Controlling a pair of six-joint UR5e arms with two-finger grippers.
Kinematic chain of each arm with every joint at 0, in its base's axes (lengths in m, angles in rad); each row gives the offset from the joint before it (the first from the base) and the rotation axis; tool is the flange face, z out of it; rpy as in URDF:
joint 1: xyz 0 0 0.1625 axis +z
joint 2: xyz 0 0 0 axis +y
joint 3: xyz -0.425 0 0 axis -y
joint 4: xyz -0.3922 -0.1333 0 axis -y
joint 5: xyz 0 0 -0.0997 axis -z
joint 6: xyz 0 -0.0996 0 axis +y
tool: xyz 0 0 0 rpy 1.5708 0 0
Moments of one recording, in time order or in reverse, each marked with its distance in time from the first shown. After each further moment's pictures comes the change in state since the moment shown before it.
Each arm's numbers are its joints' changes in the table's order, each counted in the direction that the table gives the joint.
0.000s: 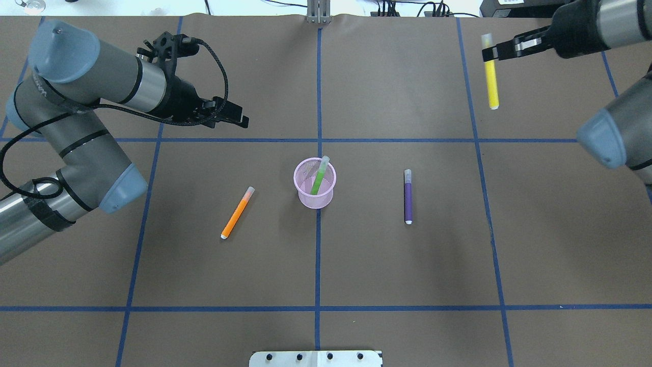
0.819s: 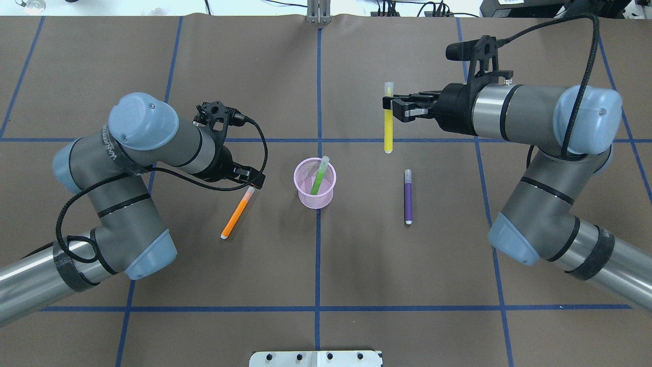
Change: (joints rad) left arm 0.193 -0.003 -0.117 0.395 0.212 -0.189; right arm -0.328 -0.031 0.034 0.138 -0.406 -0.151
